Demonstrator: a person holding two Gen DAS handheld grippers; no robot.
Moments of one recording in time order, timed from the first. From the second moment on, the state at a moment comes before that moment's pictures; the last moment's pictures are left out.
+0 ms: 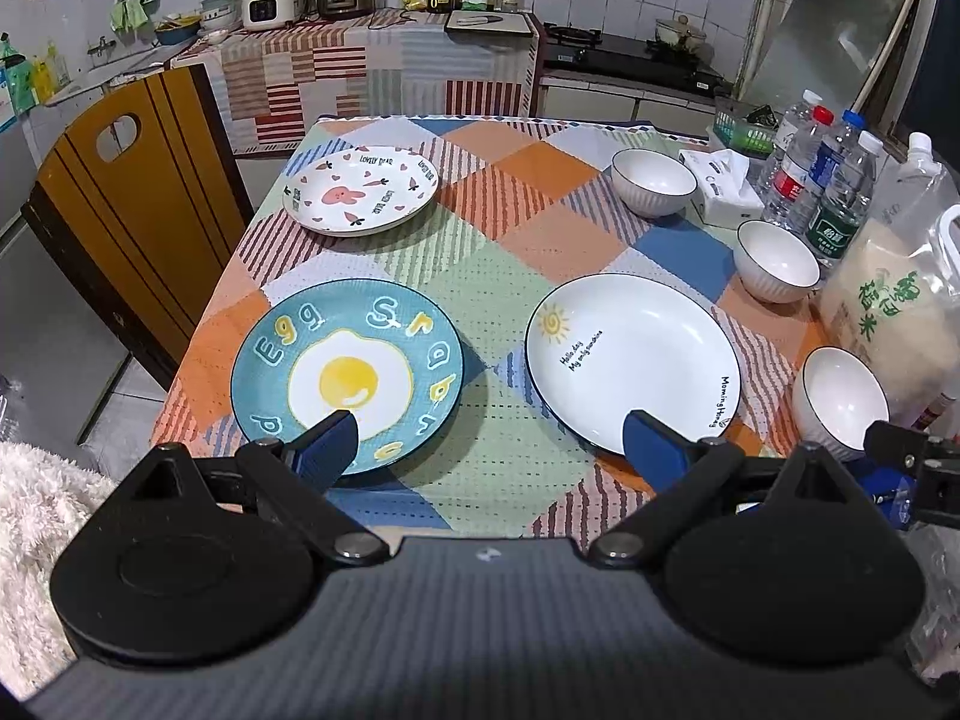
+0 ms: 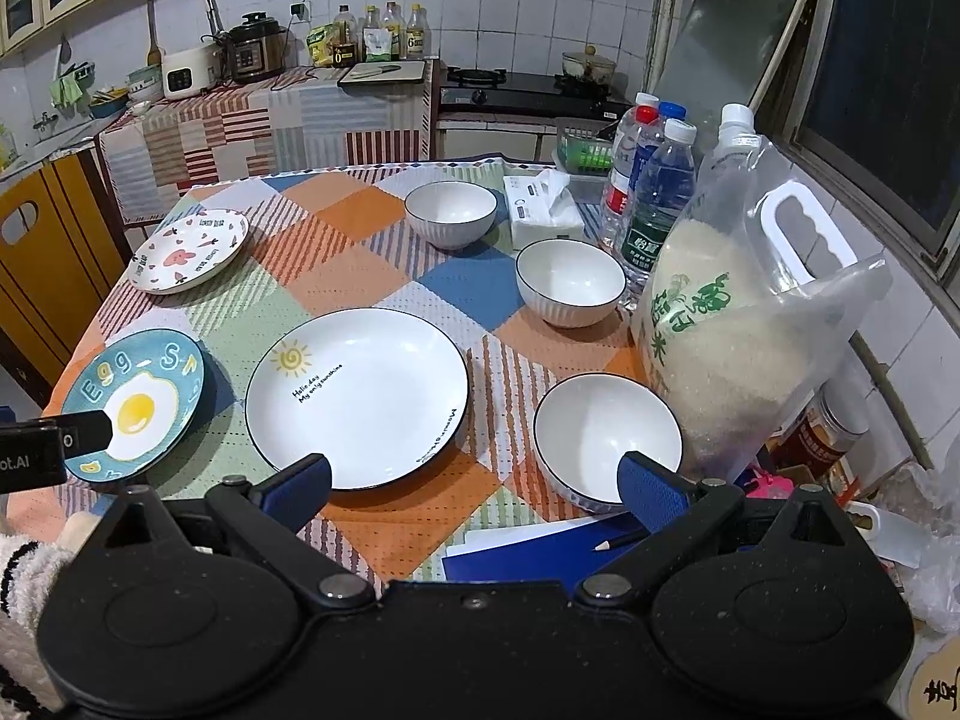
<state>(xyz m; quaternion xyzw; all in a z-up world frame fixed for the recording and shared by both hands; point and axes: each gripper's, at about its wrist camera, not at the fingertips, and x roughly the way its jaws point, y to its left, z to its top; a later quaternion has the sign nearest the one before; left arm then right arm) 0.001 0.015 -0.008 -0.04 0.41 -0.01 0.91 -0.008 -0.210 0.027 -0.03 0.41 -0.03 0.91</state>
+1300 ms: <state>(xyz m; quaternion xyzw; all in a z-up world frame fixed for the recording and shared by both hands) 0.001 0.016 -0.015 -0.03 0.43 -0.01 0.90 -0.011 -0.213 0.023 -0.03 0.41 -0.04 0.91</state>
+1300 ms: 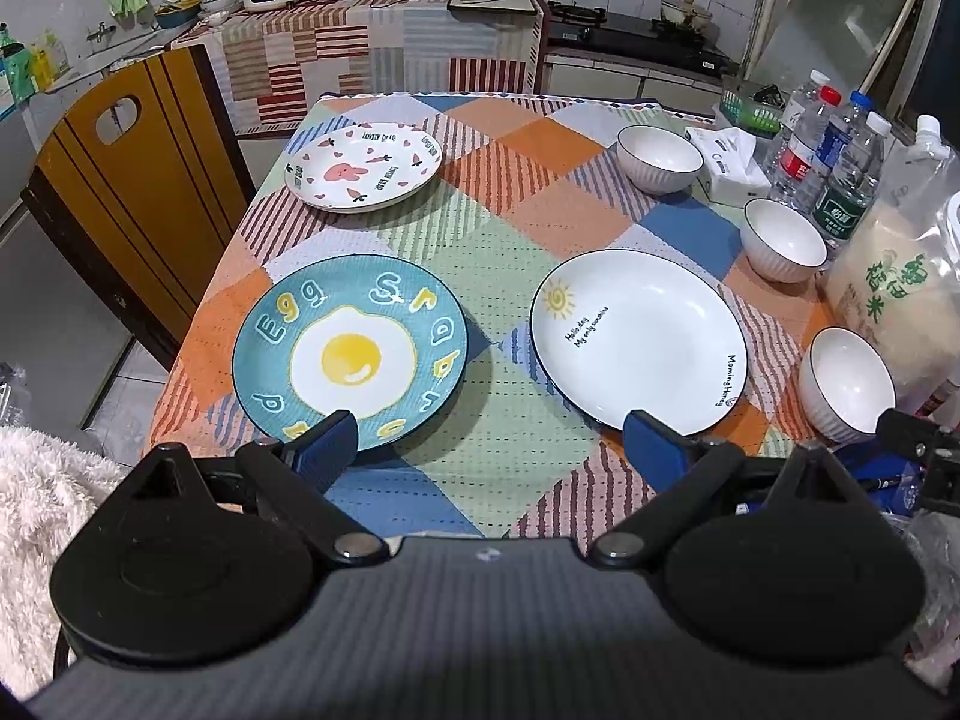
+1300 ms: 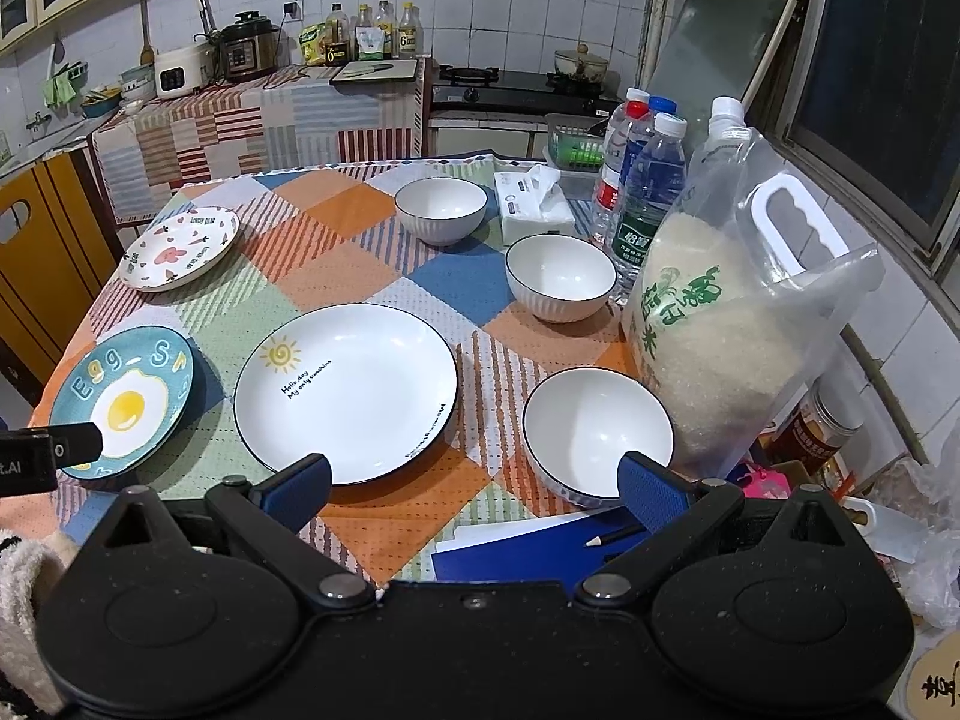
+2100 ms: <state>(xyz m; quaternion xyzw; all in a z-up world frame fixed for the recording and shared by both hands) 0.052 0.013 -0.011 0.03 0.43 -0.08 0.90 0.013 -0.248 0.016 0.06 0.27 0.13 0.95</state>
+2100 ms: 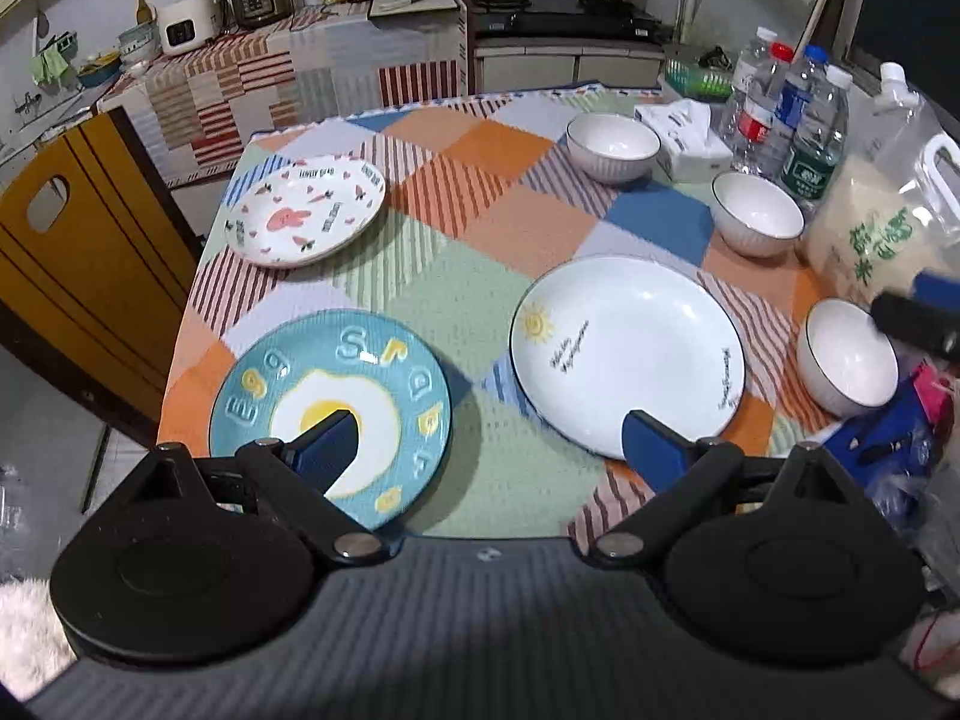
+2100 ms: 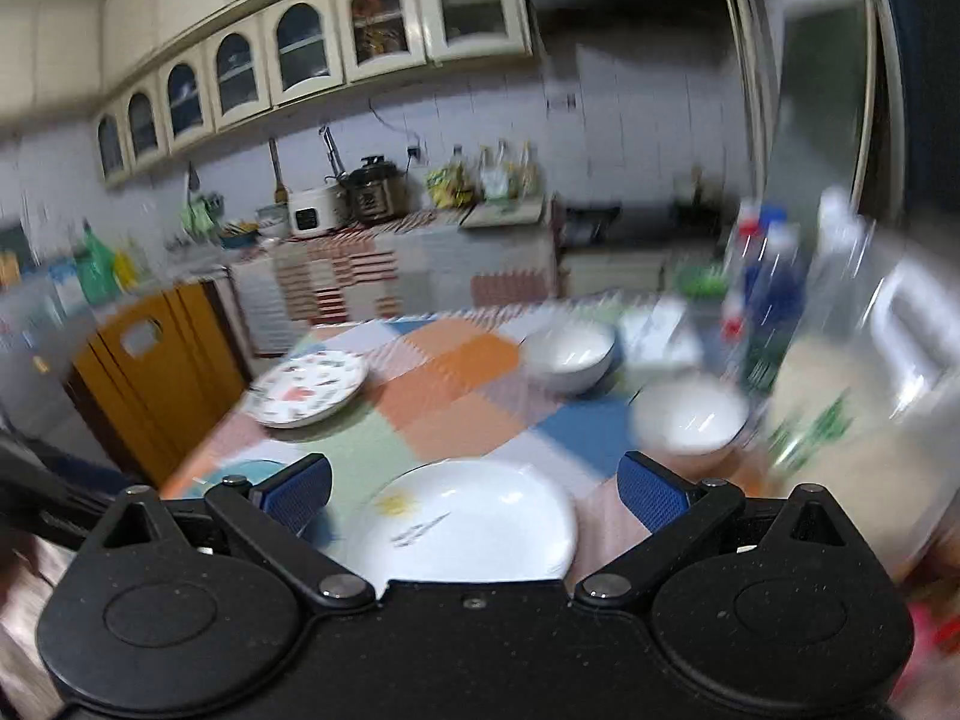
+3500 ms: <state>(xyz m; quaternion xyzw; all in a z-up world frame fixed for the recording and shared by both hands) 0.221 -0.014 -0.153 0.03 0.52 -0.20 0.83 0.093 -0.250 -0.160 0.17 0.38 0.04 0.91</state>
